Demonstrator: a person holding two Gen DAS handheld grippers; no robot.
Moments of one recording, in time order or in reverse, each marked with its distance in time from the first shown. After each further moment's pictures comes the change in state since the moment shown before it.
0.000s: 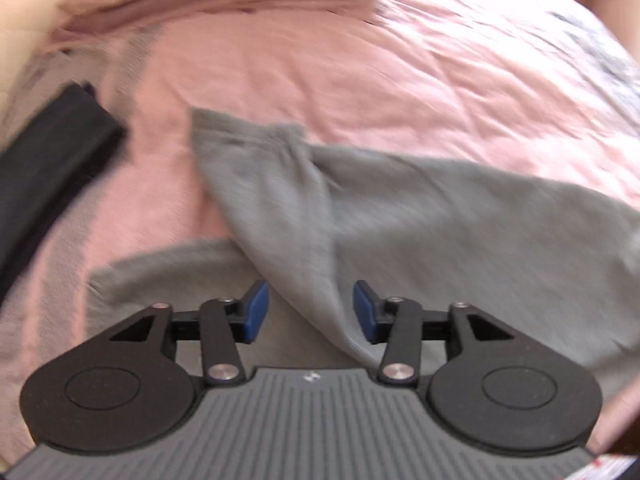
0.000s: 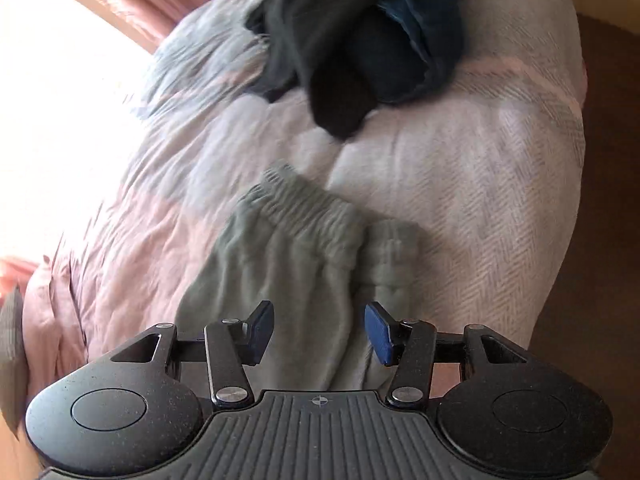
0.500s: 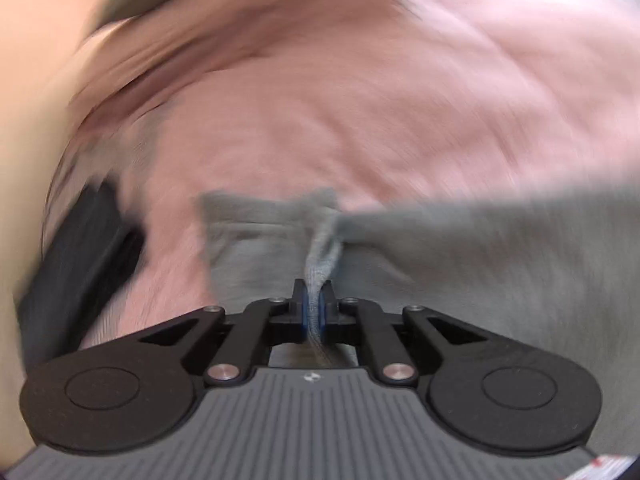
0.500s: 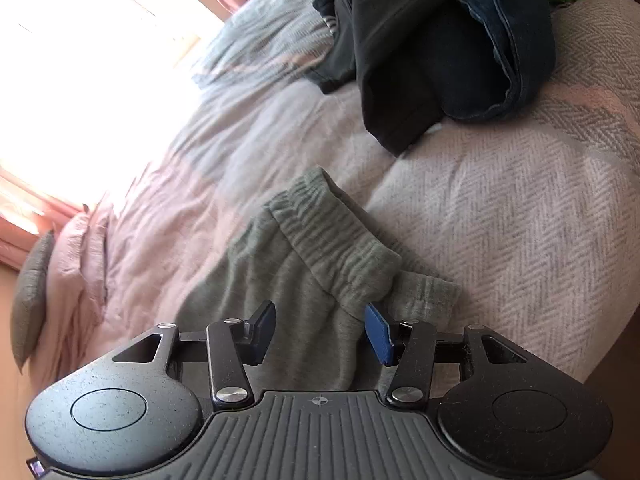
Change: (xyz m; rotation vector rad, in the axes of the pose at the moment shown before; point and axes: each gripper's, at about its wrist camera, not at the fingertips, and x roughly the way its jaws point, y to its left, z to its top) left arm 0.082 -0.007 0.032 0.033 -0.186 0.254; right arm 0.027 -0.027 0.017 -0.201 0.023 0.191
